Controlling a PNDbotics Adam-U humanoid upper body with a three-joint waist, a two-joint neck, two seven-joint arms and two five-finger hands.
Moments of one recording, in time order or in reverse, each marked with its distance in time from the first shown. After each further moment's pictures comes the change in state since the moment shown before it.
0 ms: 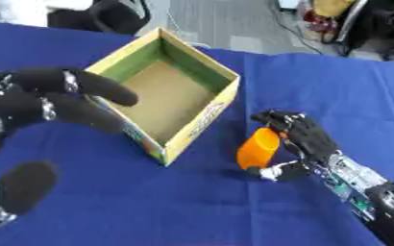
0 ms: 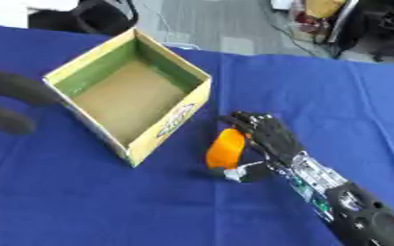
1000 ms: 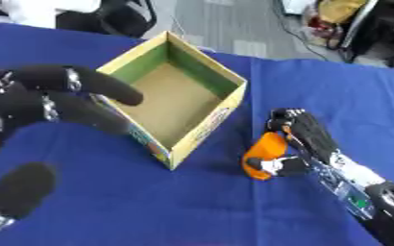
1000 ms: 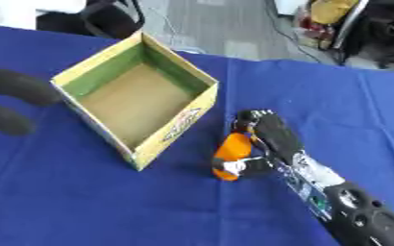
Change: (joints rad) left arm -0.025 -0.010 -0.001 0.000 0.008 0.005 -0.005; right arm -0.035 0.000 0.004 -0.022 -0.115 -0.052 -0.111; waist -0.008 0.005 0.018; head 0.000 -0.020
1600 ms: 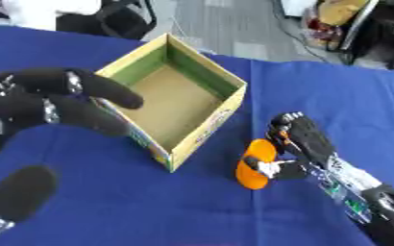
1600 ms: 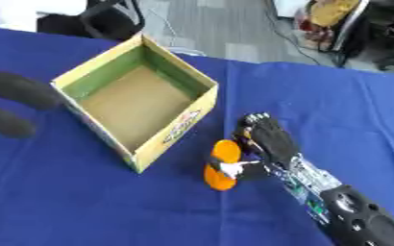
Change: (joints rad) left arm 0.000 0.000 0.000 0.000 0.000 0.000 0.000; right arm 0.000 0.018 0.014 0.022 0.054 0.004 -0.004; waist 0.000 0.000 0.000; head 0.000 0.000
